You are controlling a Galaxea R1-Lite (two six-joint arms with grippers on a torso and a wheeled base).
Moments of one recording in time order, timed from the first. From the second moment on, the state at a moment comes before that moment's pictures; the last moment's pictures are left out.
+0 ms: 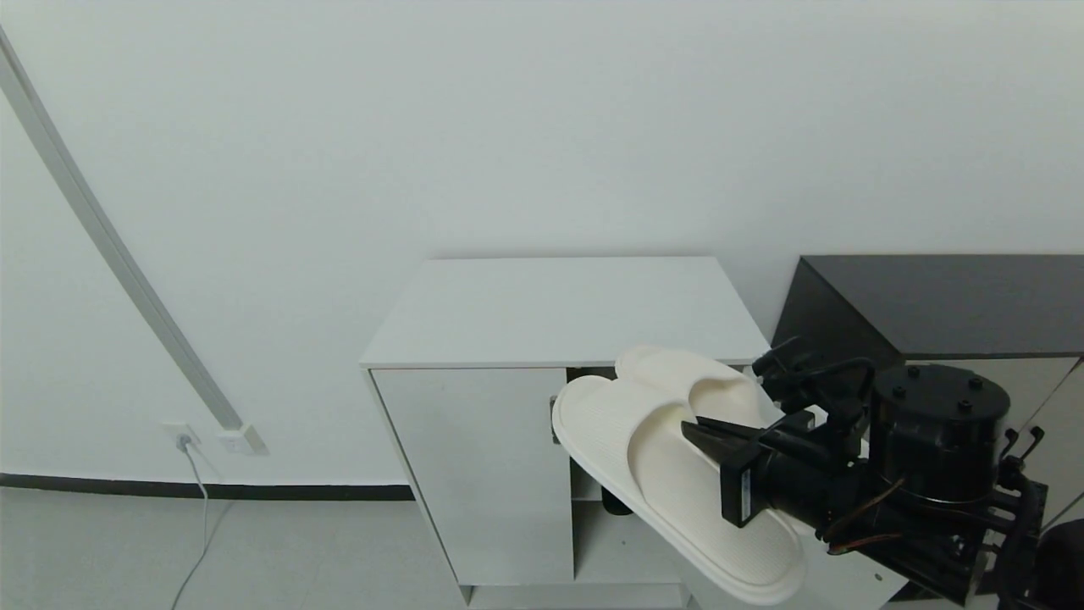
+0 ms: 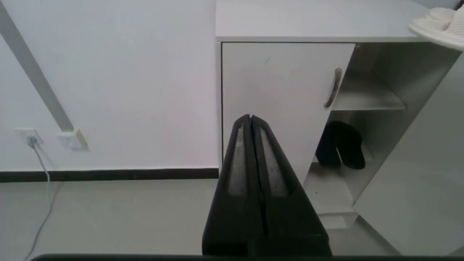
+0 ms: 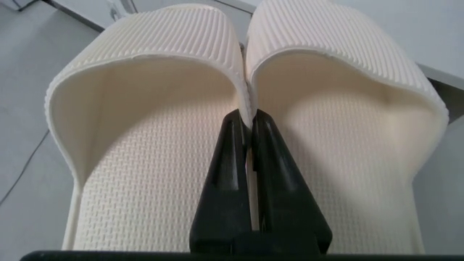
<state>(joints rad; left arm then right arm) -0.01 0.00 0.00 0.00 0.01 -0.01 0.74 1.69 -0.52 -0.96 -0.08 0.06</state>
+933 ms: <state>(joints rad) -0.01 0.00 0.00 0.00 0.01 -0.01 0.74 1.69 -0.51 -0.96 -0.08 0.06</state>
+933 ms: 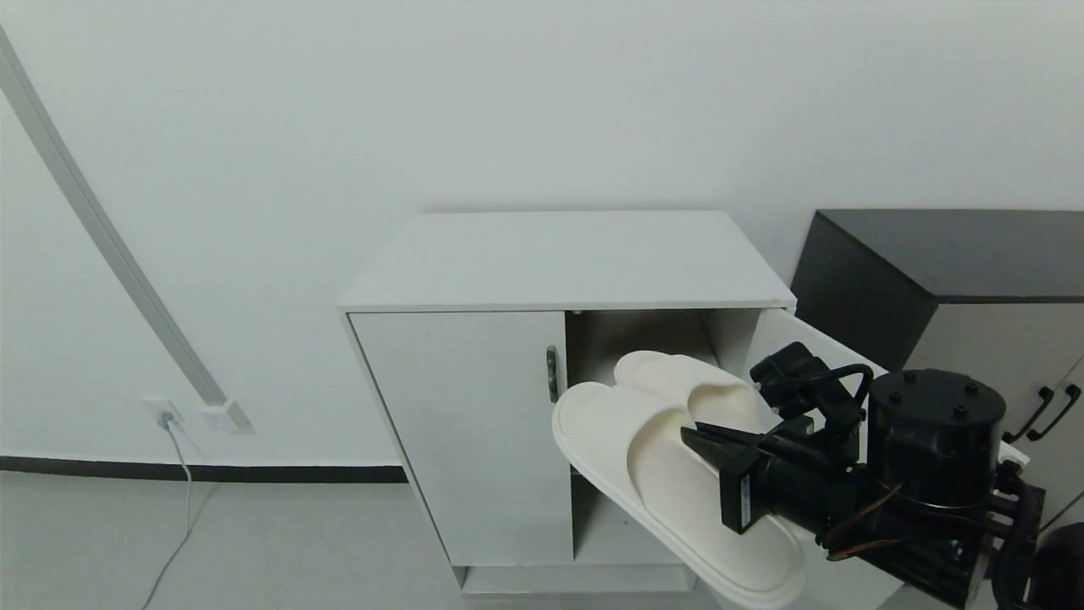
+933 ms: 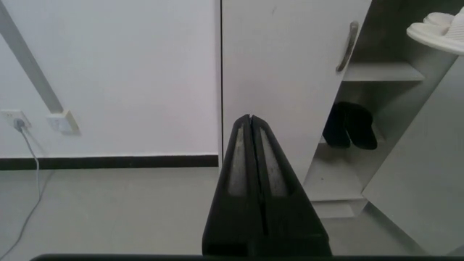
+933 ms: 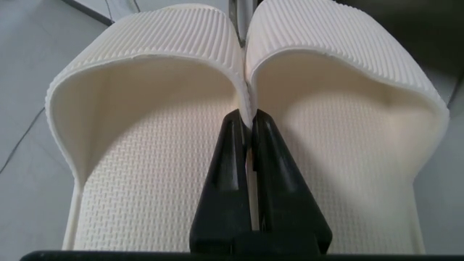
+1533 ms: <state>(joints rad) -0.01 0.00 0.00 0.00 0.01 -0.01 0.74 1.69 -0.51 -0.96 -0.08 0.05</state>
